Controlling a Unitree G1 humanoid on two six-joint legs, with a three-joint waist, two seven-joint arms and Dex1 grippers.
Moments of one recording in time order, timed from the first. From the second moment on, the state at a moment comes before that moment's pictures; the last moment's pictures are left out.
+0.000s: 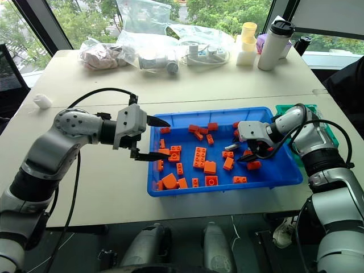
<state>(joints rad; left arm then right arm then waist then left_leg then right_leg) -0.65 0.71 -0.24 -0.28 -0.31 0.51 -1.12 -0.85 -0.83 0.36 0.73 -0.08 -0.25 1.53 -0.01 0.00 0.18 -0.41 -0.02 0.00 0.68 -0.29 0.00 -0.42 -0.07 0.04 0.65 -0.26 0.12</state>
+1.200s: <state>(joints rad) -0.74 0.35 -0.16 -0.06 -0.44 0.47 -0.98 -0.40 -0.89 -0.39 0.10 0.13 0.75 0.67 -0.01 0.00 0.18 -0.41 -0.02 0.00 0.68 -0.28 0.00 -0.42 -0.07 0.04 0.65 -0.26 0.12</state>
